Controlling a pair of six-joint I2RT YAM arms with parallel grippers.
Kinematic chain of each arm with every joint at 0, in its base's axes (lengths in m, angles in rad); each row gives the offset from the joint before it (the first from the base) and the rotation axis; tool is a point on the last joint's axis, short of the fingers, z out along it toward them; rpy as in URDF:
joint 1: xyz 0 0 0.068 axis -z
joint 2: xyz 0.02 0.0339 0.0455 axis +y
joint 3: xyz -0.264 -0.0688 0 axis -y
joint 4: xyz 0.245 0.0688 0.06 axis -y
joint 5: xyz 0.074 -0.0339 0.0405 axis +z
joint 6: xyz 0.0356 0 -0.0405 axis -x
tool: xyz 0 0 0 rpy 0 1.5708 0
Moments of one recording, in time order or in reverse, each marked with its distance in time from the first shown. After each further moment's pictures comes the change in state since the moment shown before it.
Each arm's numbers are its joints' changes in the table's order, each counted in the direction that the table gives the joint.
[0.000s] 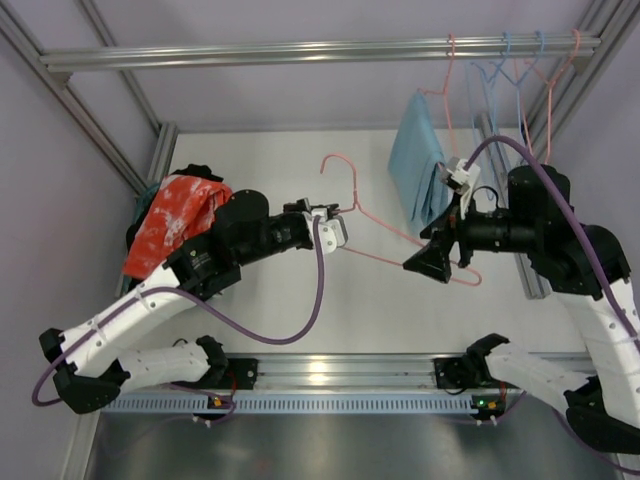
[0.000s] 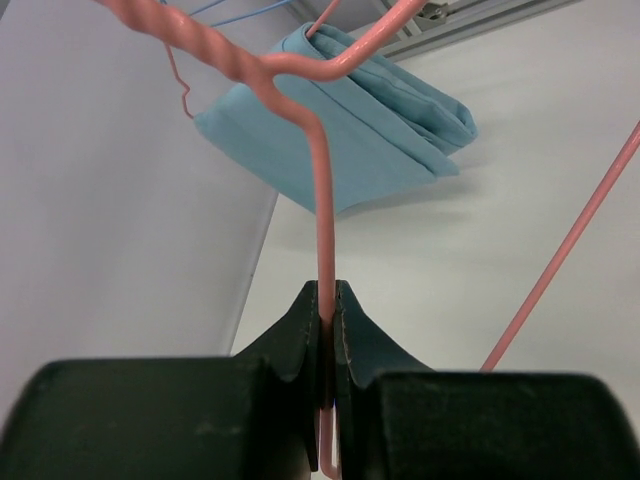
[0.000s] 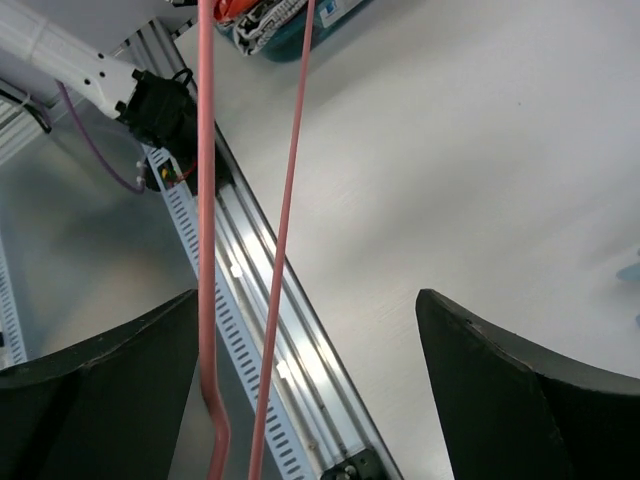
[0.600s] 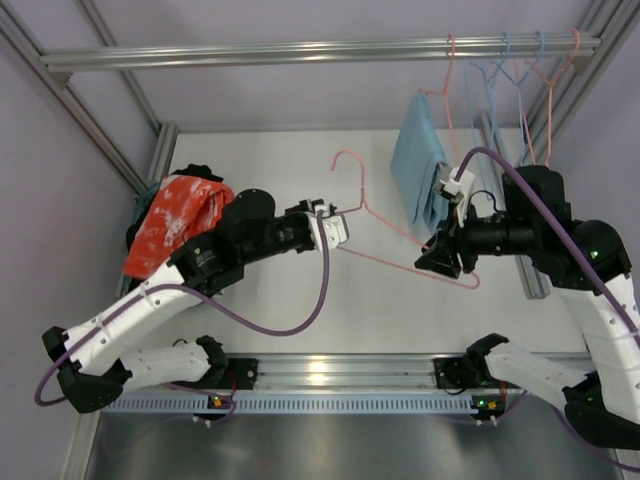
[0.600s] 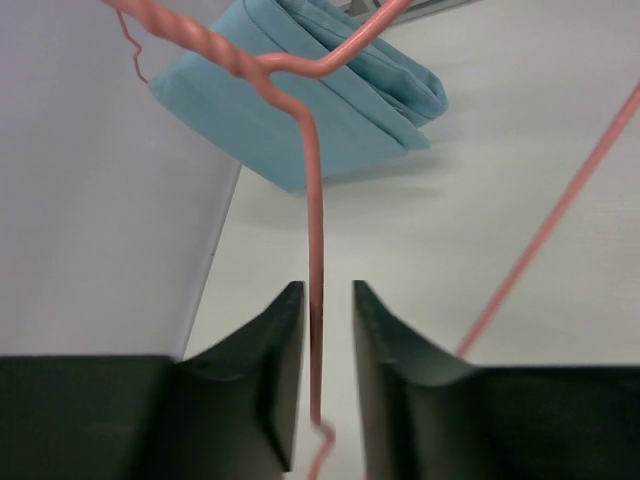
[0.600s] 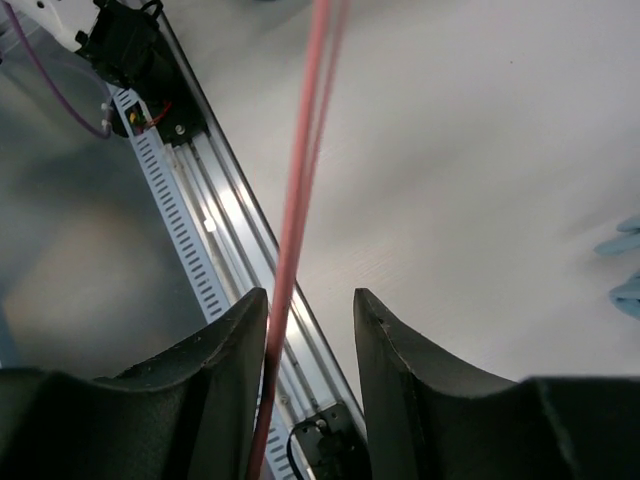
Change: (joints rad) left arm -0.024 0.013 -0.007 -0.051 -0.023 0.060; right arm 0.000 0.005 0.034 -0.144 -0.020 0.160
